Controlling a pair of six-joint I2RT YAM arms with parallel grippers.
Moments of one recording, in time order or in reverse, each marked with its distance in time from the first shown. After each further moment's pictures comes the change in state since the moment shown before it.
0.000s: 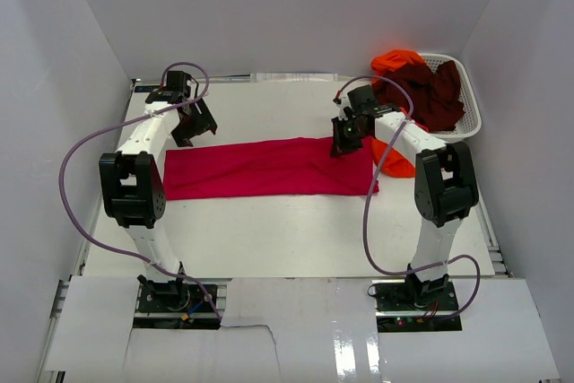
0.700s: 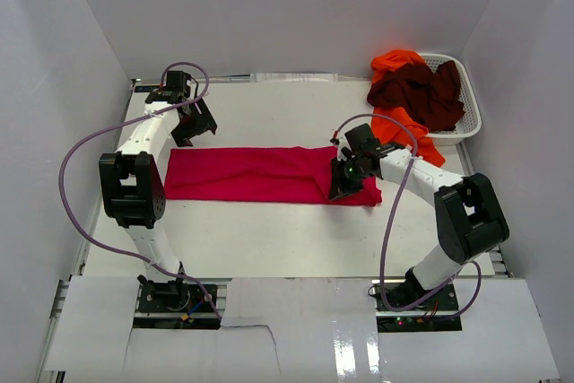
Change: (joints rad) left arm 0.000 -0.003 -0.001 0.001 0.000 0.001; right arm 0.121 -0.341 -0.447 0.034 -0.056 0.093
